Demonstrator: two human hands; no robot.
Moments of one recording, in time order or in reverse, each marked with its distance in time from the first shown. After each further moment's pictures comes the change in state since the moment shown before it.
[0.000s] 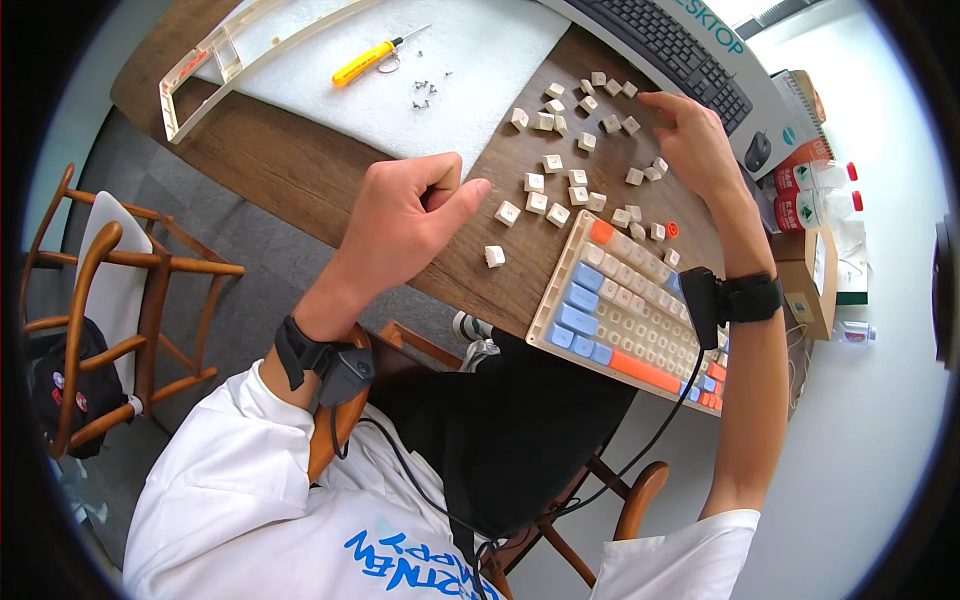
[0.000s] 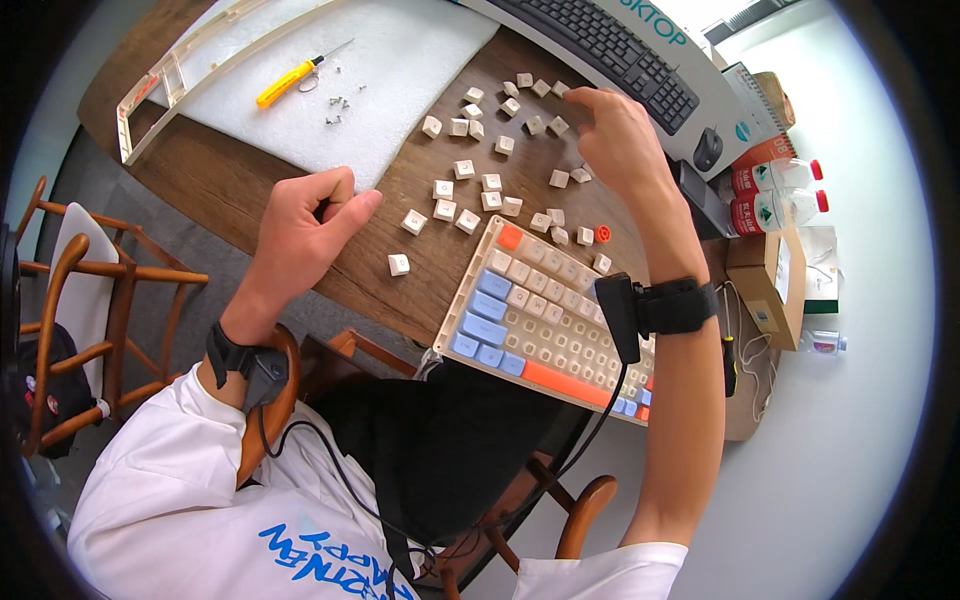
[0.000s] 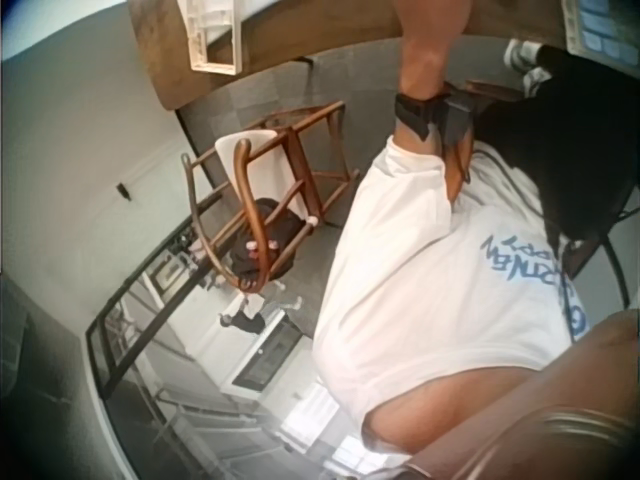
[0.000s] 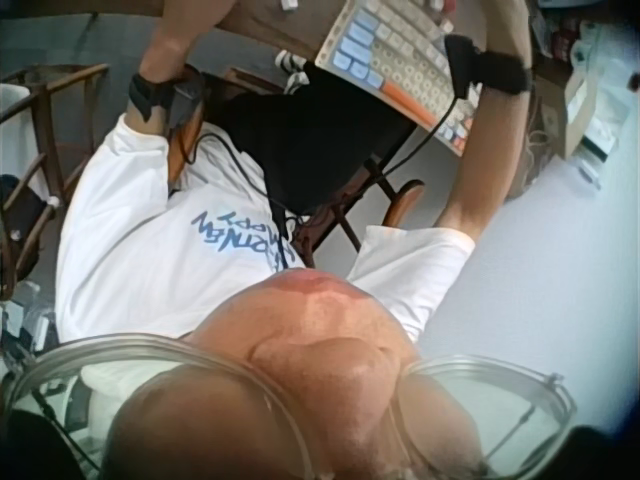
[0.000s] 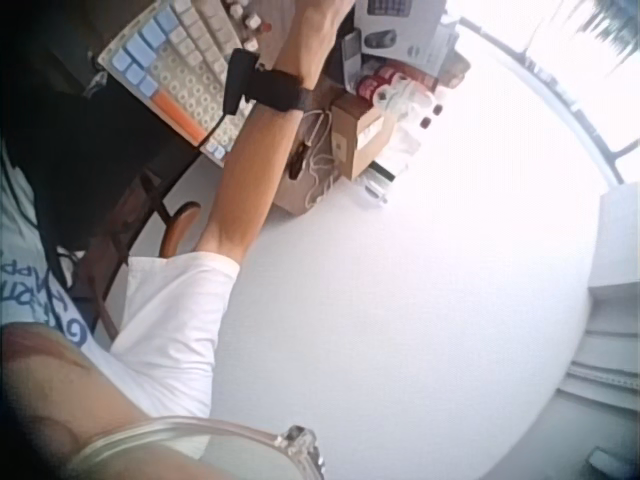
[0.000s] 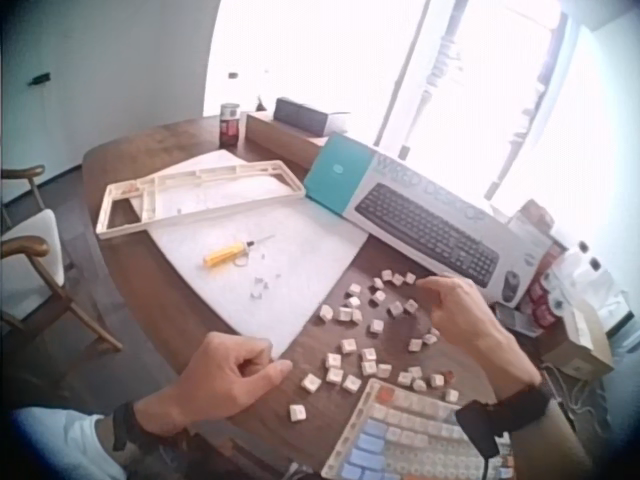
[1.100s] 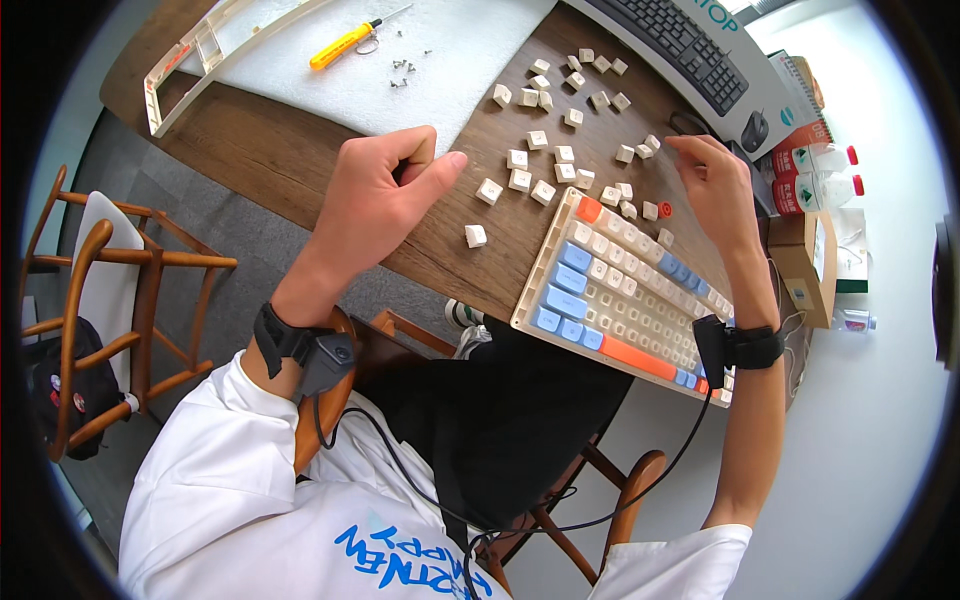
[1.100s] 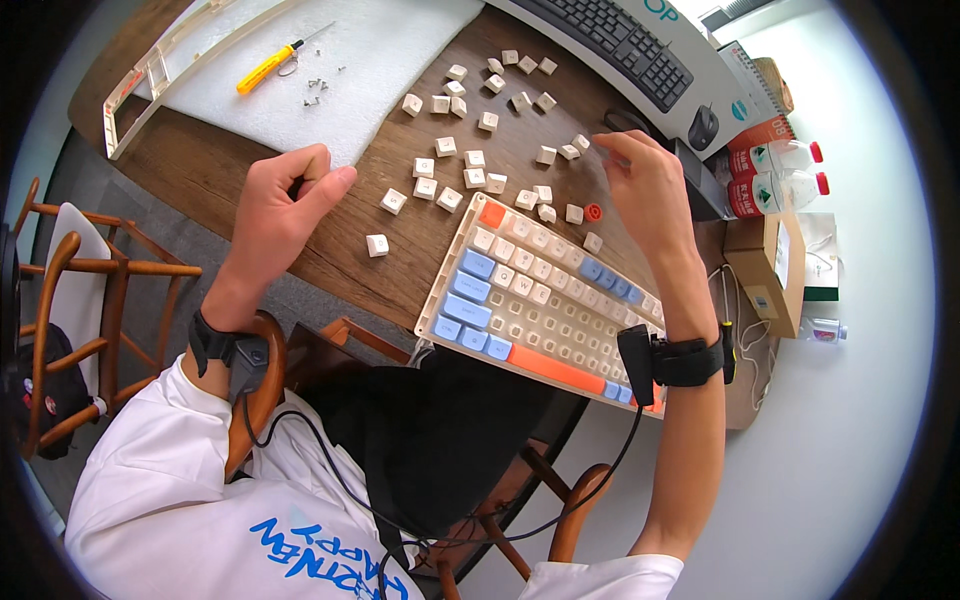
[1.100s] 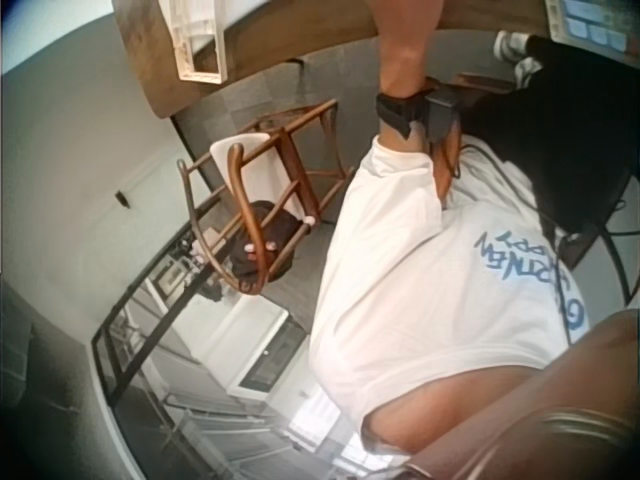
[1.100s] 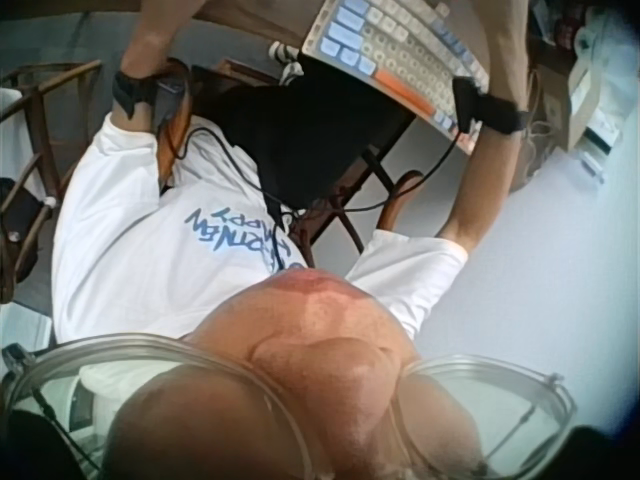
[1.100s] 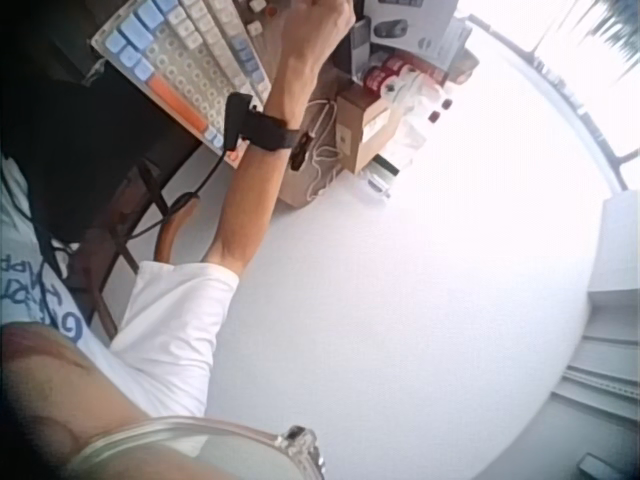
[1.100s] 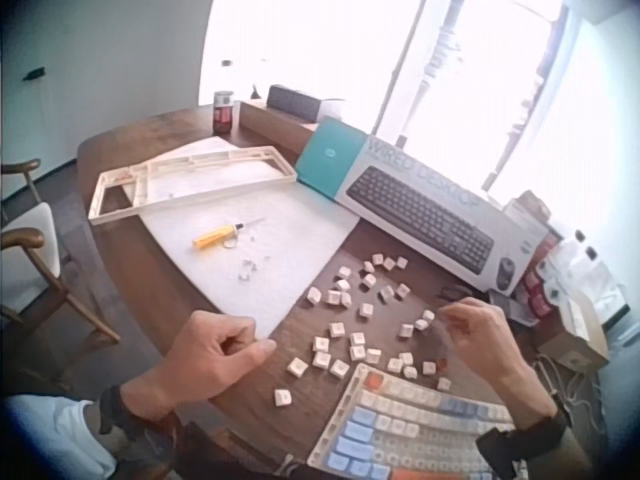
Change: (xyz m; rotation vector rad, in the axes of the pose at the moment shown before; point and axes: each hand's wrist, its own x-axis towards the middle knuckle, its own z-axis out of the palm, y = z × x) left_hand 0.001 -0.004 0.001 -0.031 0.001 -0.009; right_hand -0.072 0.028 -0.008 0.126 0.028 0.077
